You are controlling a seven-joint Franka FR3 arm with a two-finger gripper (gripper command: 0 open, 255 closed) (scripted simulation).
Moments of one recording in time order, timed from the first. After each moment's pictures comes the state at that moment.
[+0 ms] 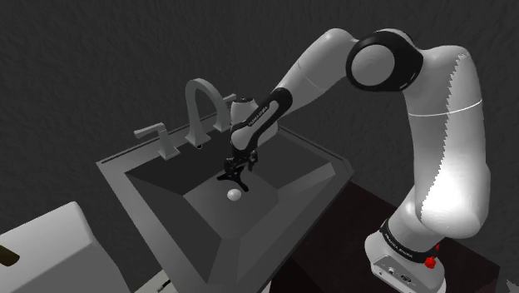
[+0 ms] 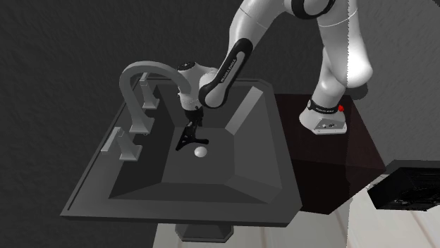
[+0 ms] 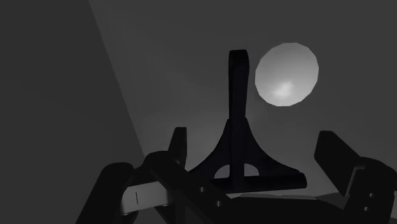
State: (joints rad) arm 0.11 0.57 0.16 -2.00 0.02 2.54 0.35
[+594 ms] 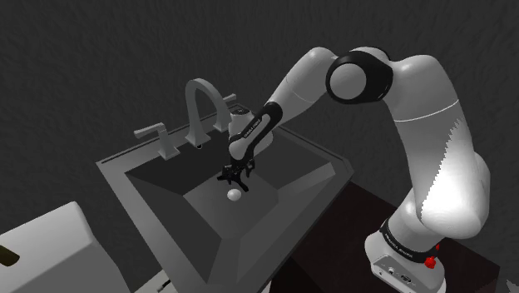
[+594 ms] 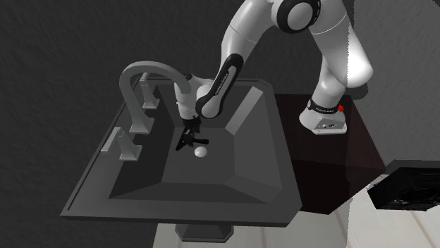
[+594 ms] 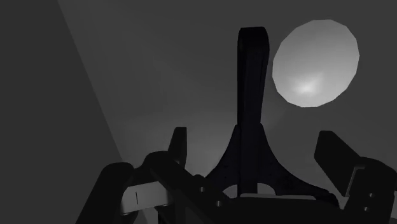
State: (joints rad) arm 0.12 0.72 0.14 -1.91 0.00 2.60 0.35
